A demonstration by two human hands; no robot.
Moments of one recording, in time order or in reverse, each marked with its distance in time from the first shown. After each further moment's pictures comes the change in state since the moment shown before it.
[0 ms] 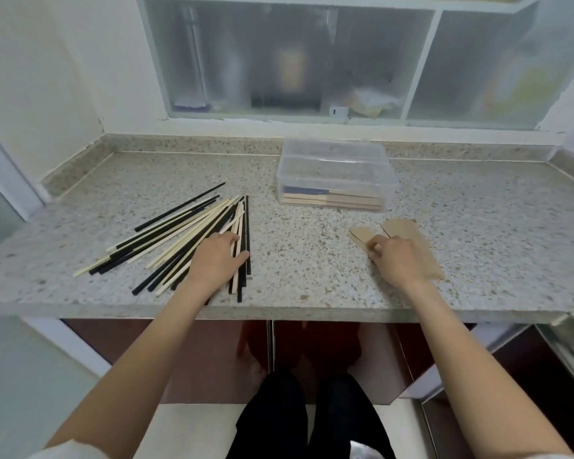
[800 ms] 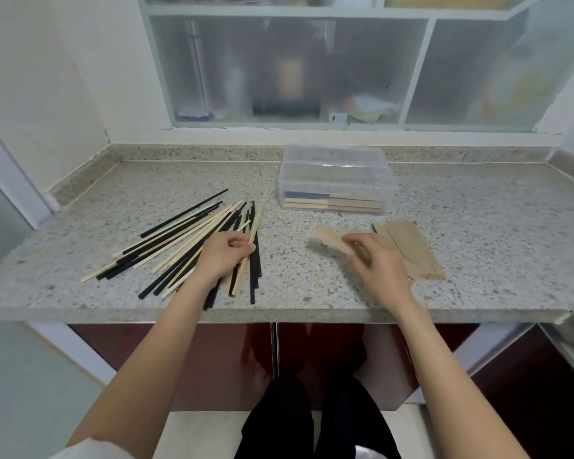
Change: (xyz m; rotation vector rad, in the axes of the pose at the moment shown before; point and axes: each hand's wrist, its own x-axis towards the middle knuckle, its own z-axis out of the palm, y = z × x) left_hand 0.004 0.011 -0.015 -0.637 -0.087 -0.199; right_hand -0.040 -0.032 0.000 0.564 0.341 -0.349
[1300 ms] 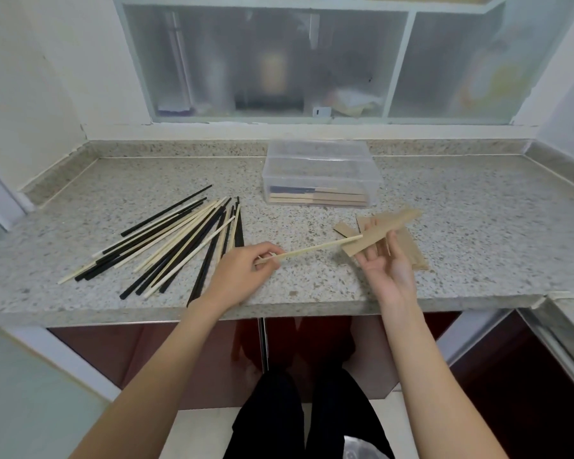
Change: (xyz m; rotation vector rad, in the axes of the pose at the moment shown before) left_hand -0.050 0.021 0.038 0.250 -0.125 0.471; right_hand -0.005 0.005 -0.016 1.993 0.411 0.844
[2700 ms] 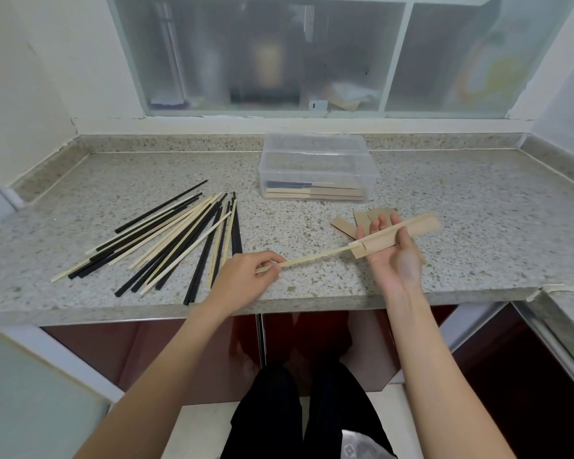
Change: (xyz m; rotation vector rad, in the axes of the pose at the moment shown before) left_hand -0.005 -0.012 0.016 0.058 -0.068 -0.028; right_hand 0.000 -0.004 0.009 -0.056 0.053 -0.135
